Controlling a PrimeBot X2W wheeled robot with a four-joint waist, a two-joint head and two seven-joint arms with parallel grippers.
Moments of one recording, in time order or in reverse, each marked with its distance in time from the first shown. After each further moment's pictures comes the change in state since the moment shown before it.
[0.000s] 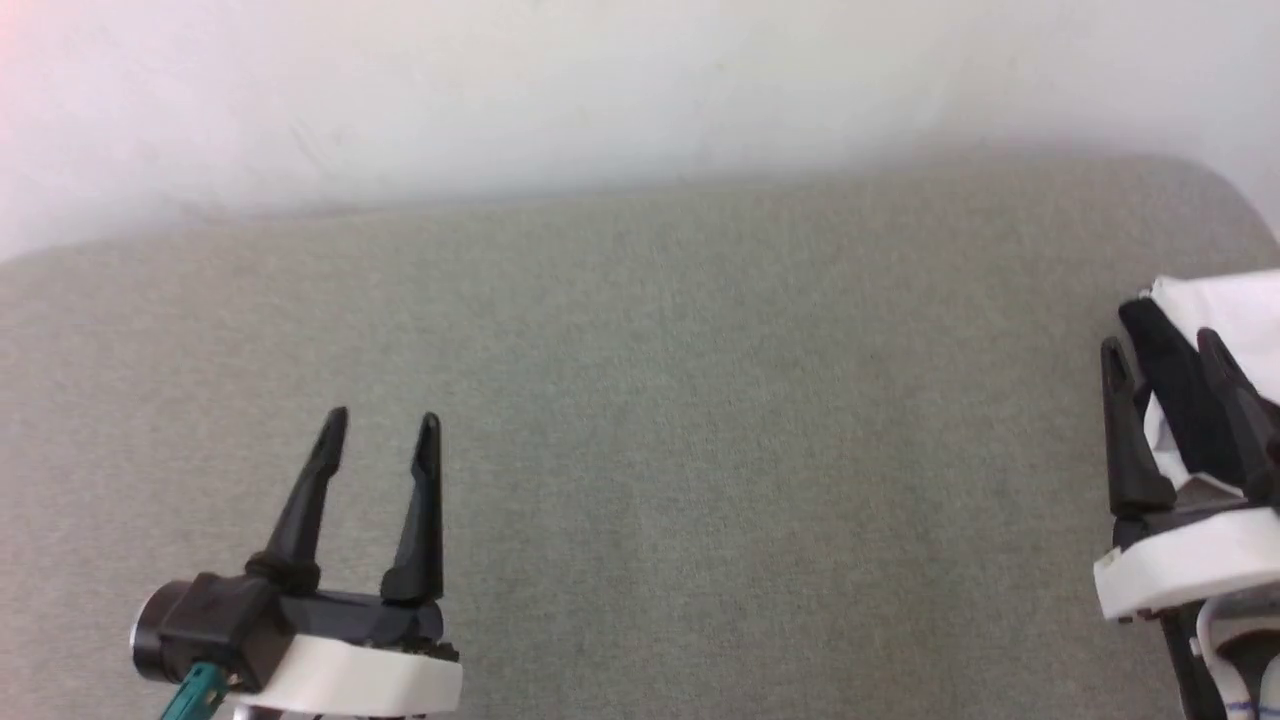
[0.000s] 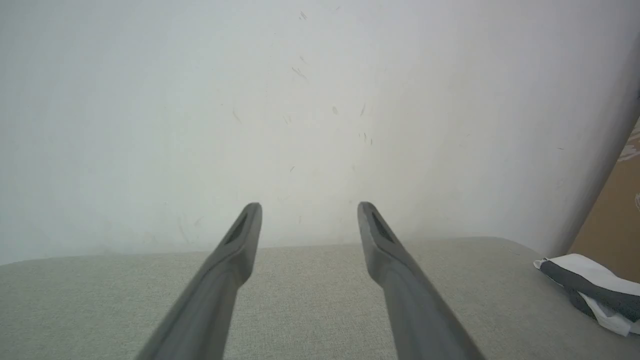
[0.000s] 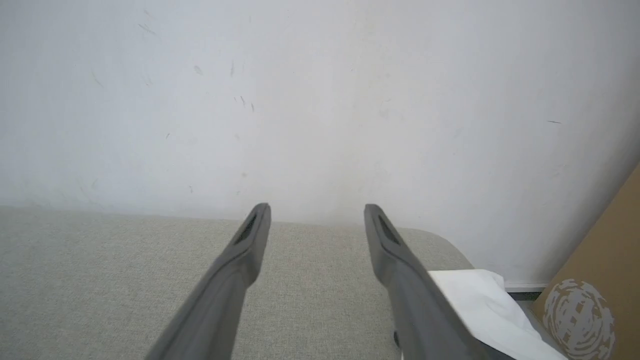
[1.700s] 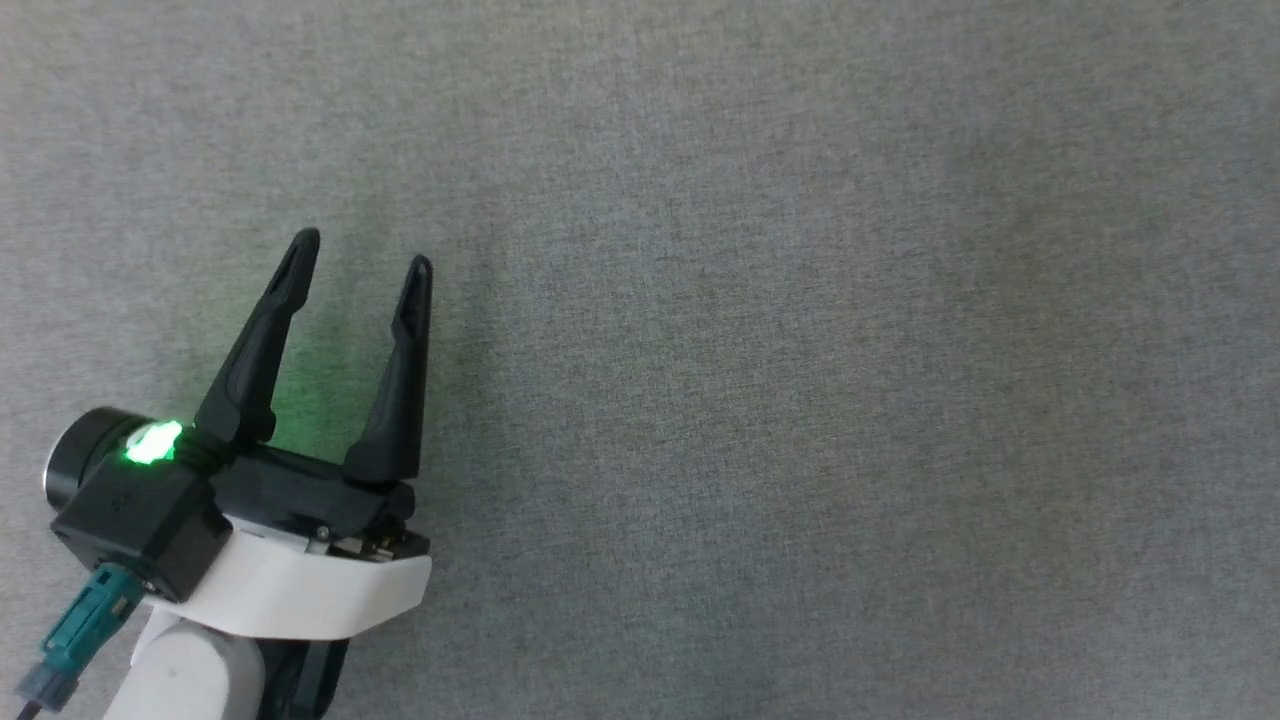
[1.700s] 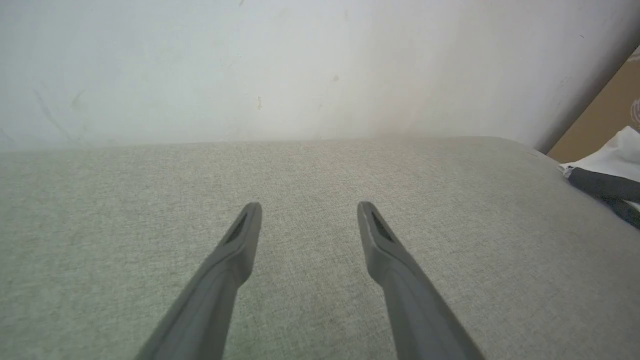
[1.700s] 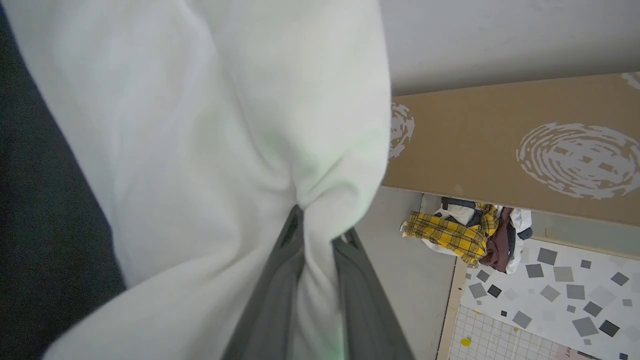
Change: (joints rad) left arm -0.204 0.075 0.035 -0.155 0.011 -0.091 0.105; right arm -0.353 -0.829 -0.012 0.228 0.103 0.000 0.641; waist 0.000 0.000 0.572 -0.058
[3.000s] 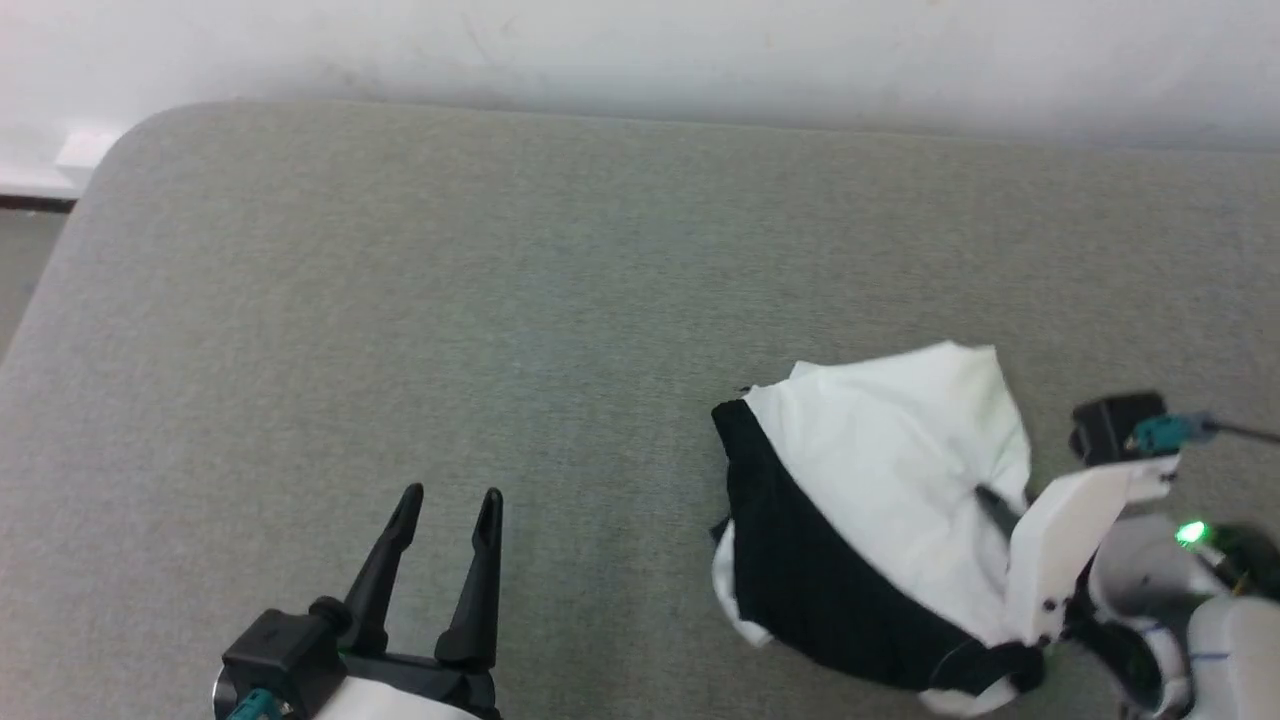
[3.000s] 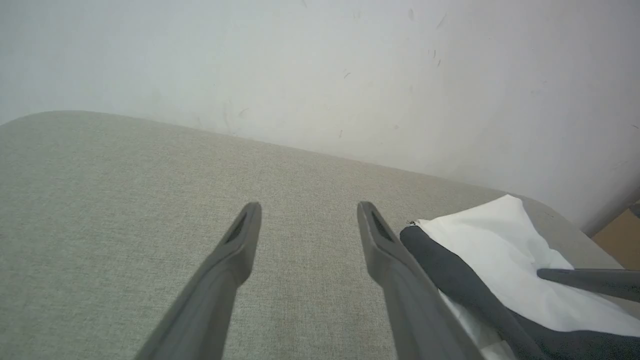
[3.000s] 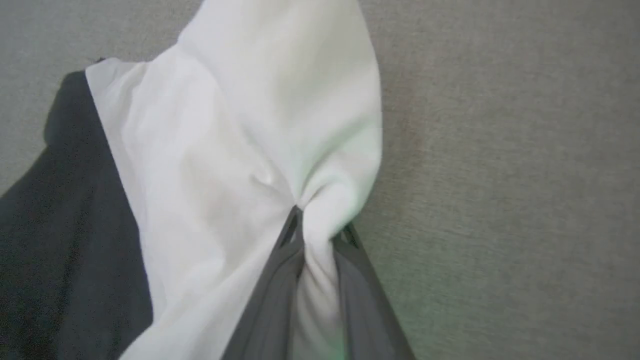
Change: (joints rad) left arm 0.283 -0.148 -0.060 0.221 -0.083 0.003 -0.086; right arm 0.283 0.844 0.096 -0.014 0.073 0.000 0.034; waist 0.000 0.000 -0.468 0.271
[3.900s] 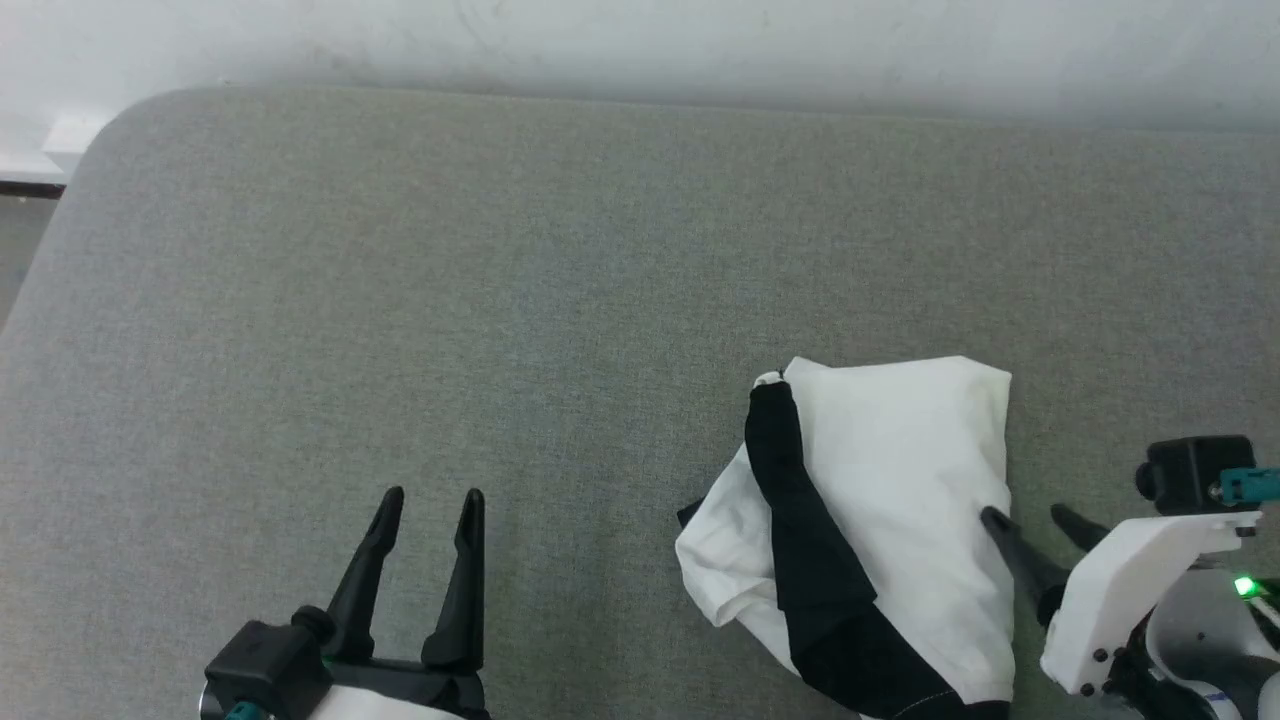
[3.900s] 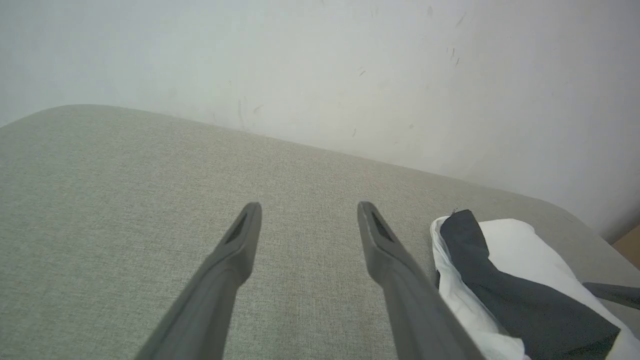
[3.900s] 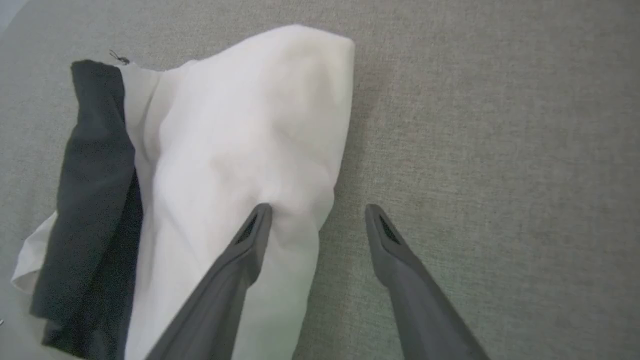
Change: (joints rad) left arm 0.023 -0.014 0.029 -0.019 0.010 0.010 -0.013; right arm 0.120 0.001 -0.057 -0.207 0.088 -0.001 0.019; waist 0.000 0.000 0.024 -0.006
